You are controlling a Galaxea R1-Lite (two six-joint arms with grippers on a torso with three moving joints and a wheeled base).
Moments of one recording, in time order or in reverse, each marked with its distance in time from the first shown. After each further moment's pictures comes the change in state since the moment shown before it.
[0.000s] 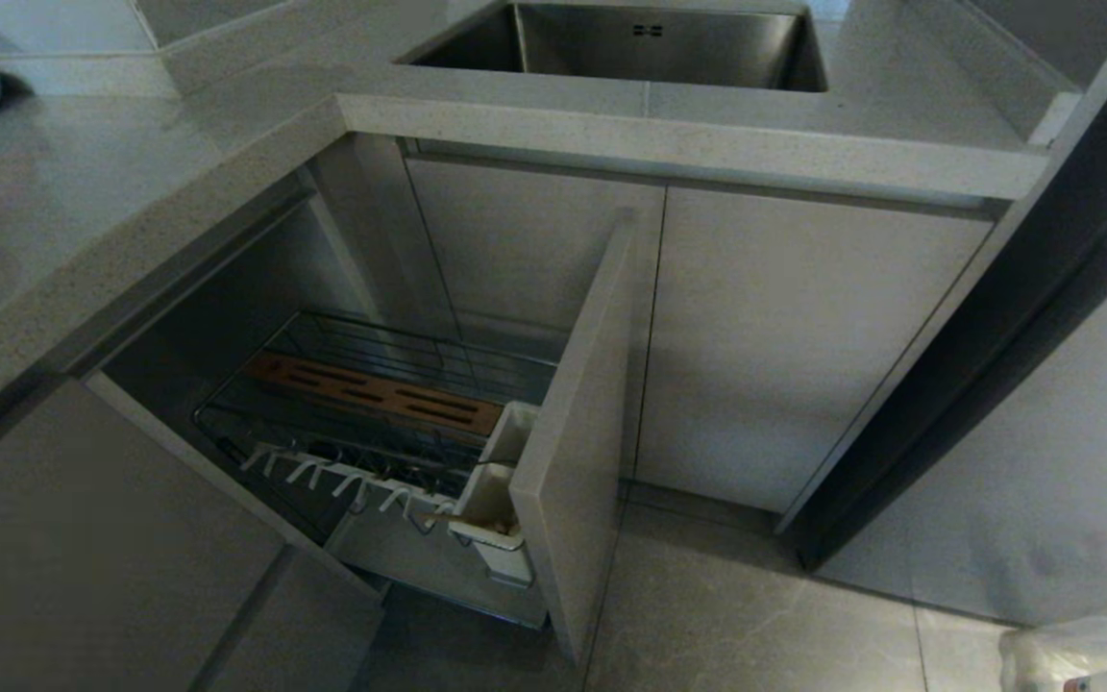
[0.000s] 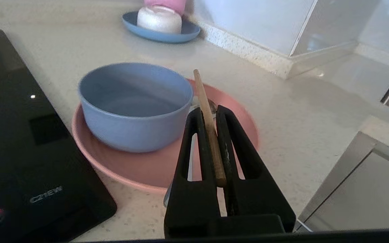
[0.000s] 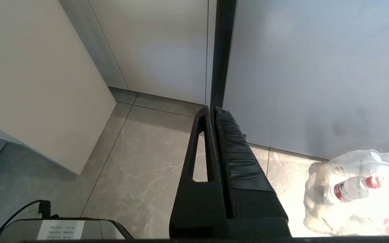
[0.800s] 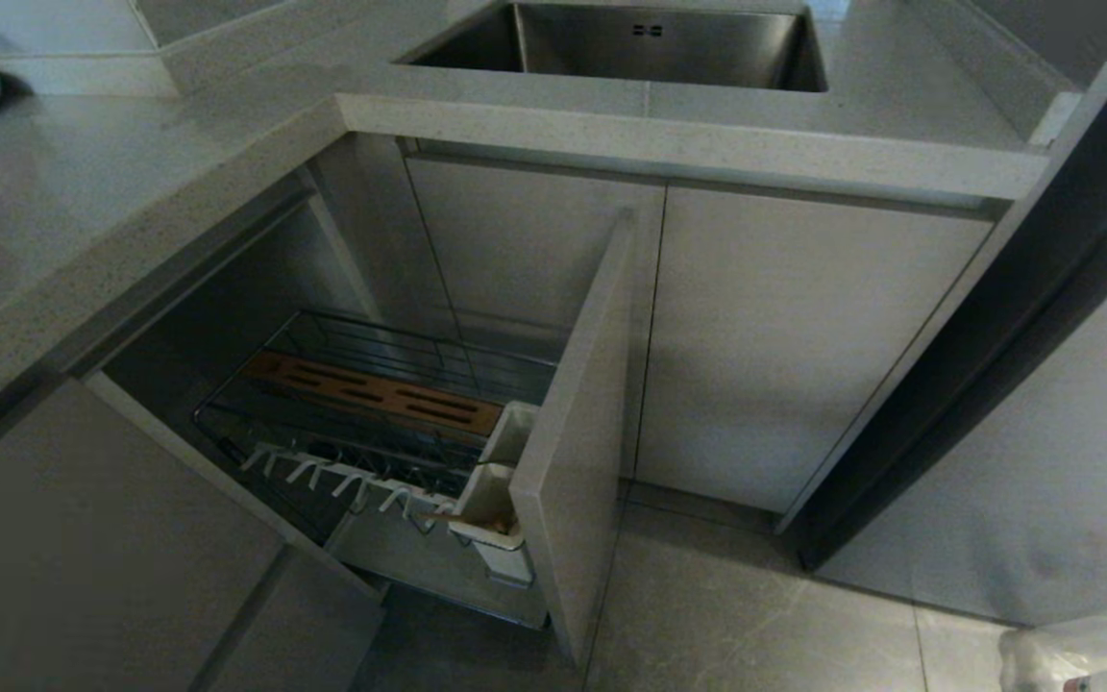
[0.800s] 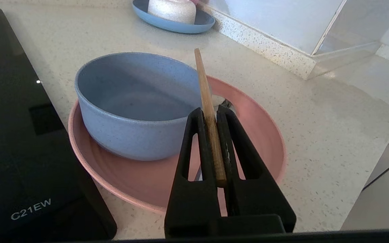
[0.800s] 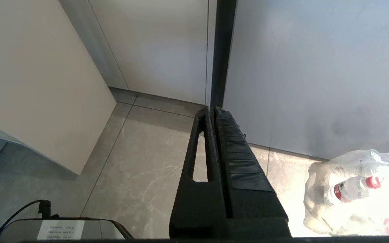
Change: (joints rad) left arm 0.035 0.114 -0.013 -0.056 -0.002 -0.047; right arm 0.000 0.000 0.000 0.000 0.001 0.000
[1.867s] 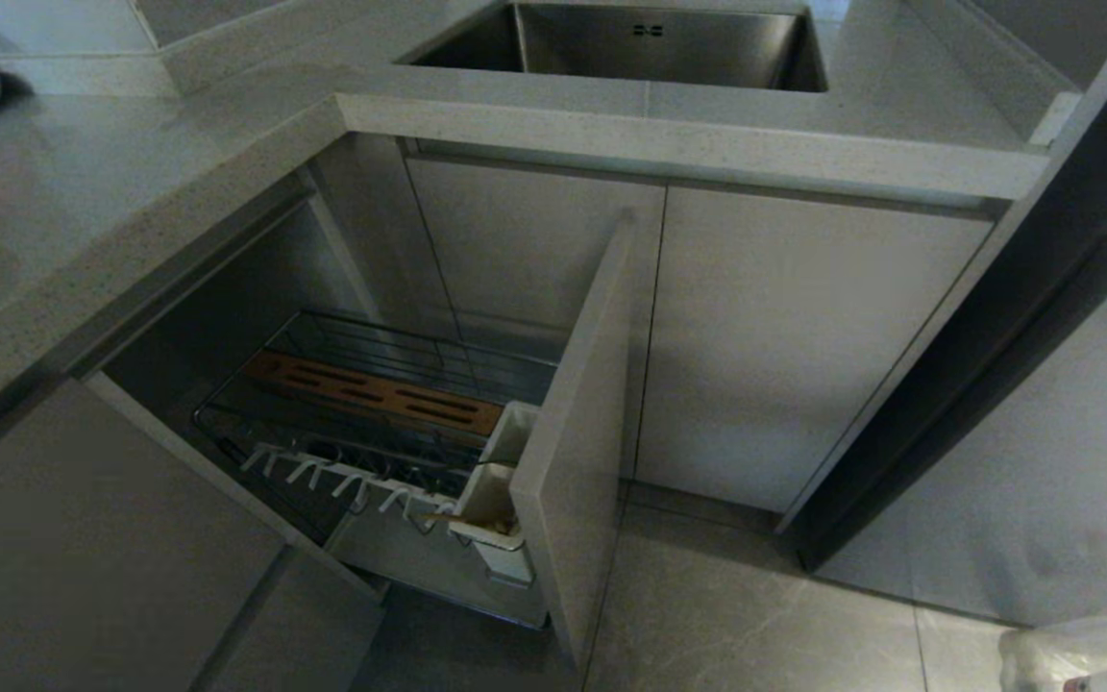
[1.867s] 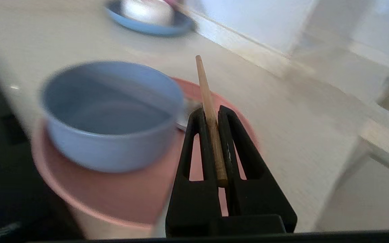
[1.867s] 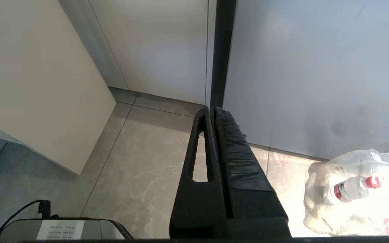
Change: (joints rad) left arm -0.007 0.009 -0.036 0.001 -0.086 -0.003; right arm 0.000 0.000 0.000 0.000 -0.001 0.000
